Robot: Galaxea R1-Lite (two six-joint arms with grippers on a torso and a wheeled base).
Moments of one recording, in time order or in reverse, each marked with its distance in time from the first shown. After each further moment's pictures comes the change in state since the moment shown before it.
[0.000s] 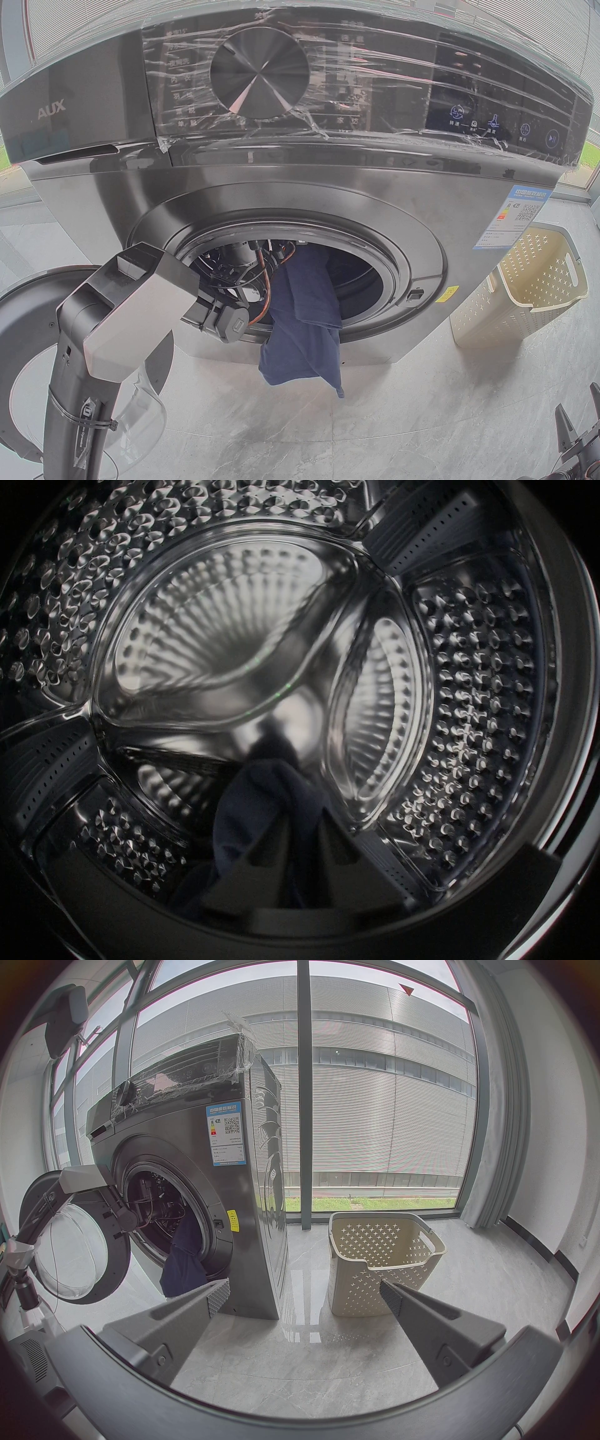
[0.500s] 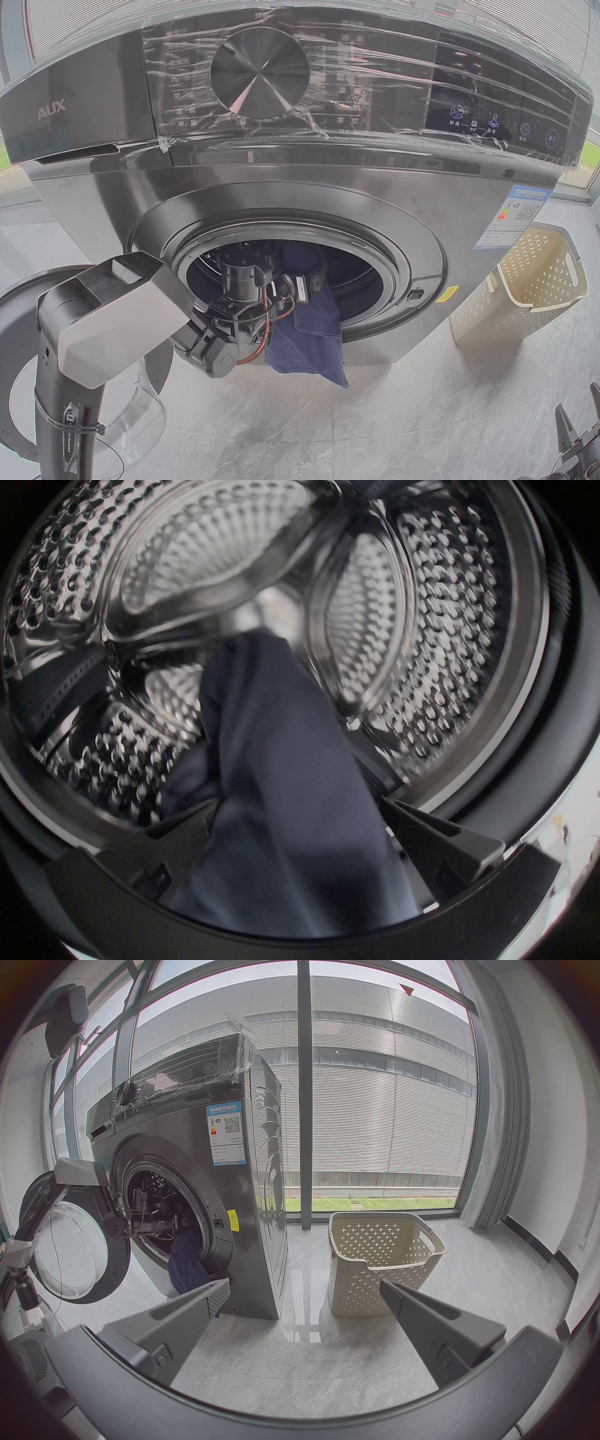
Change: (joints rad) left arm -0.046 -0.095 0.321 0.124 -0.036 -0.015; right arm 0.000 0.000 0.000 0.001 0.000 -0.001
